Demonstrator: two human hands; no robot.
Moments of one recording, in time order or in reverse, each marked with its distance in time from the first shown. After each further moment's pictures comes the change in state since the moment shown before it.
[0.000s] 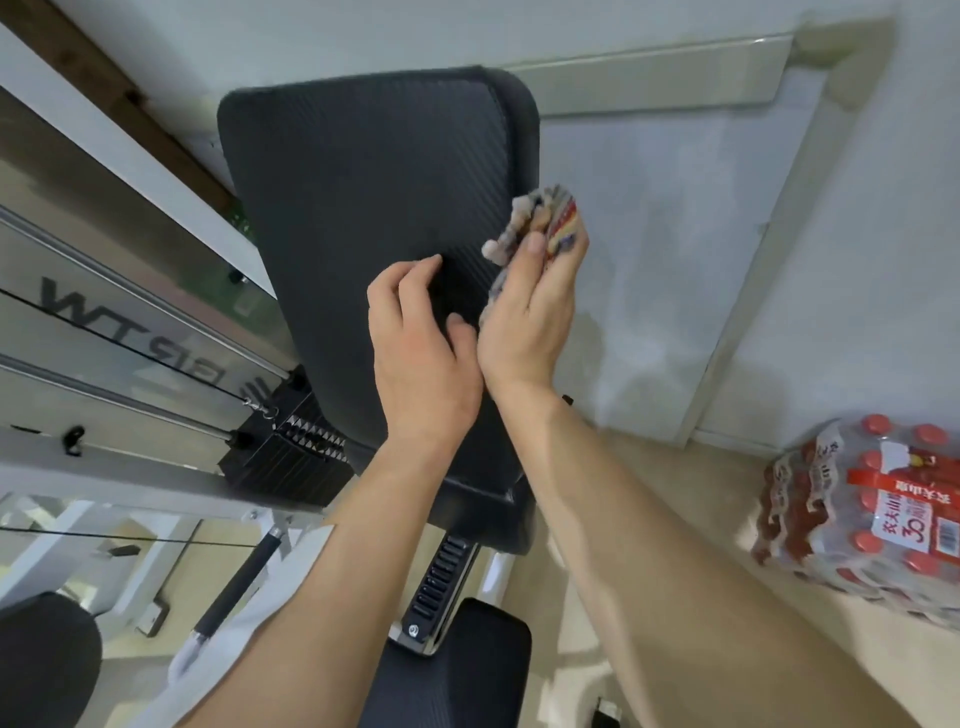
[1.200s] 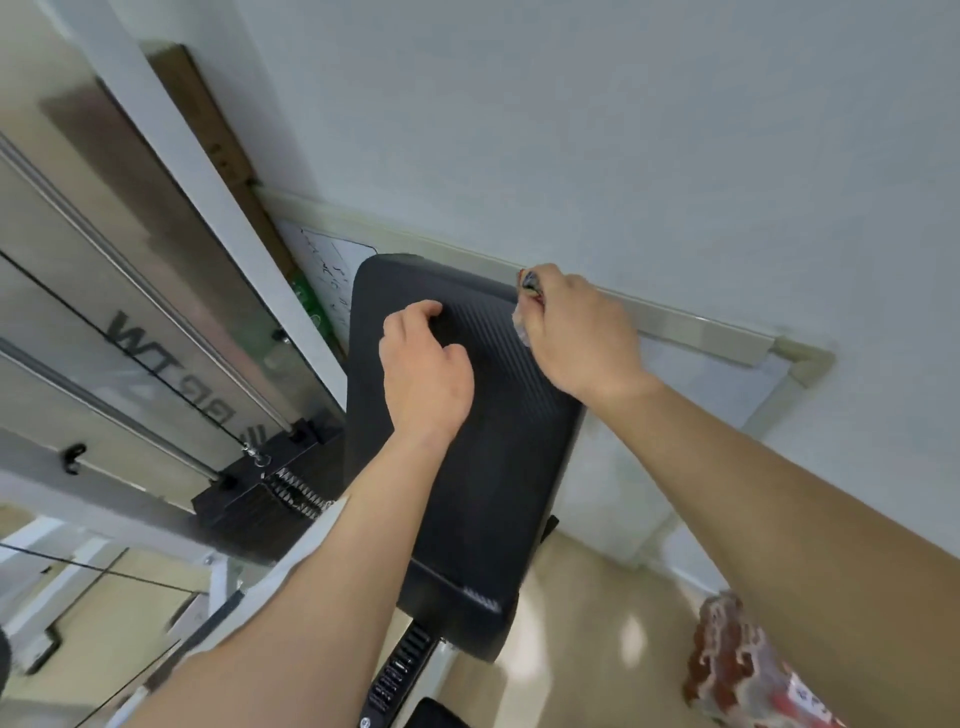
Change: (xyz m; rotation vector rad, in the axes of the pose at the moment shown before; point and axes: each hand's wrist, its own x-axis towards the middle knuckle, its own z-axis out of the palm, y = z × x) left_hand 0.135 0.011 -0.064 -0.097 0.022 -0.339; right_hand 0.108 -0.132 0.046 -1.084 -0.592 -0.673
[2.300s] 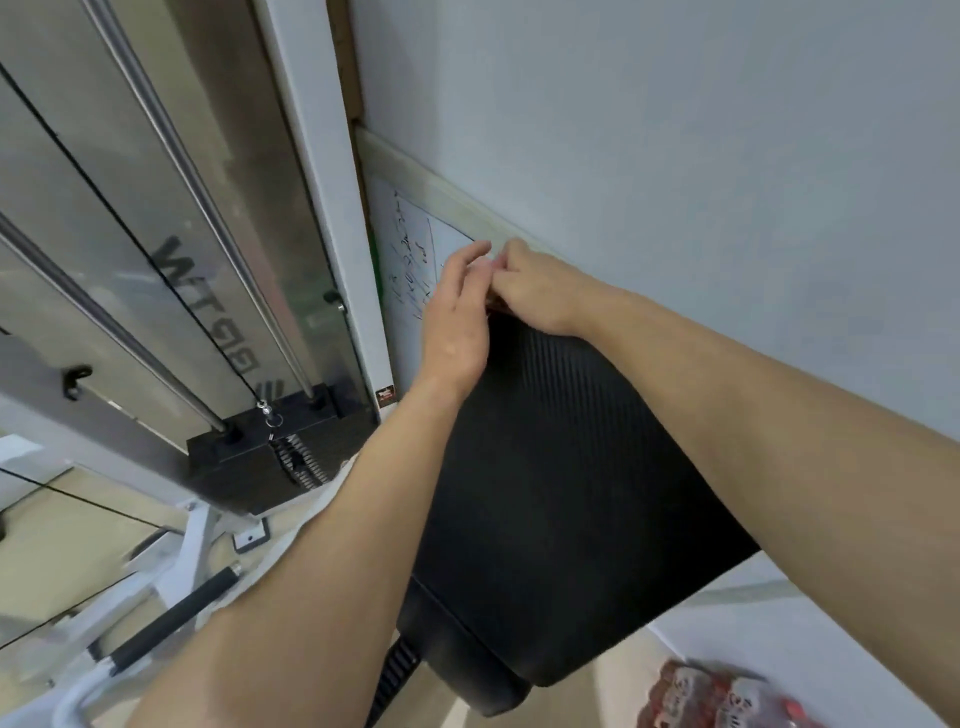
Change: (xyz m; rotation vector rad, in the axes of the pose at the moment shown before) left_hand 0.144 -0.078 -0.035 -0.858 -0.084 -0.312; right_hand 0.164 -0.153 0.084 0.170 -0.715 -0.068
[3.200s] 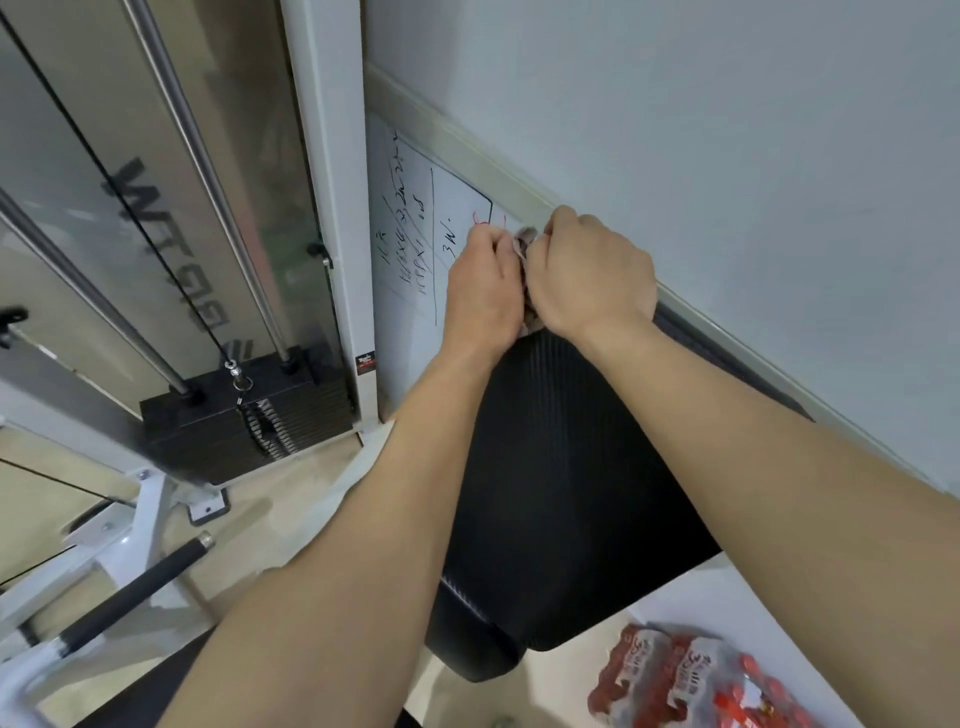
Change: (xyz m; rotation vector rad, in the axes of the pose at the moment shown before) left_hand 0.007 -0.036 -0.008 0.393 0.040 0.148; right_hand -0.019 0.004 0.049 -0.571 0.595 0.072
